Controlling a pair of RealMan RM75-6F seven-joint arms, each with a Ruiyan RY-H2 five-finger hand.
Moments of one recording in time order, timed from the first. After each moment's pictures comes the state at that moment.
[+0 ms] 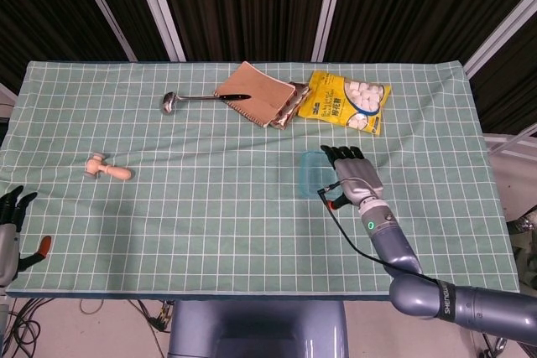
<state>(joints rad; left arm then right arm) -0.06 -1.12 -0.08 -1.80 1.29 1.47 0.20 0.85 -1.27 0.33 -1.87 -0.45 0.97 -0.67</state>
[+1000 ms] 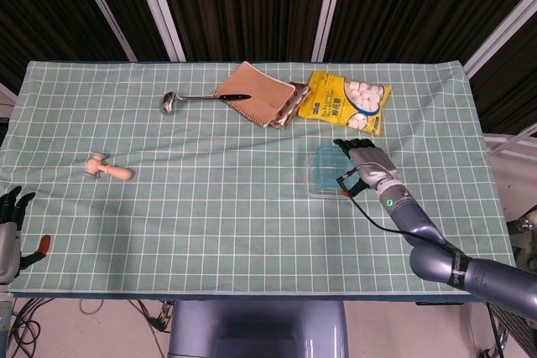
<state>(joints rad) -0.07 -1.15 -0.10 -1.81 1.23 1.46 0.26 0.91 -1.26 0.22 -1.53 -0.61 0.66 -0.36</state>
